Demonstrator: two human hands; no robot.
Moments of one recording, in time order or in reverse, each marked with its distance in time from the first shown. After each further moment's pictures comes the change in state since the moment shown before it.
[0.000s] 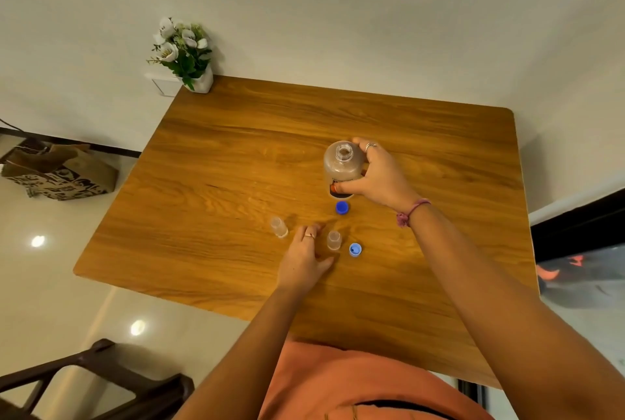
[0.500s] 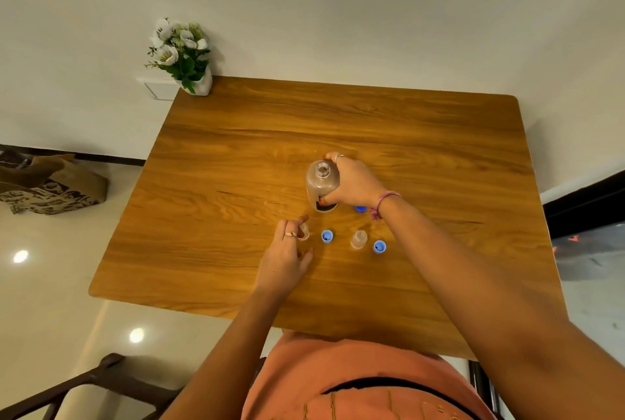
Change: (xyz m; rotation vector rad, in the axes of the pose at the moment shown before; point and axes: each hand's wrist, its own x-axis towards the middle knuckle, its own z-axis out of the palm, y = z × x) left_hand 0.000 -0.049 -0.072 0.062 0.027 0.141; right_hand 0.029 -0.035 0.066 -0.194 -0.213 0.072
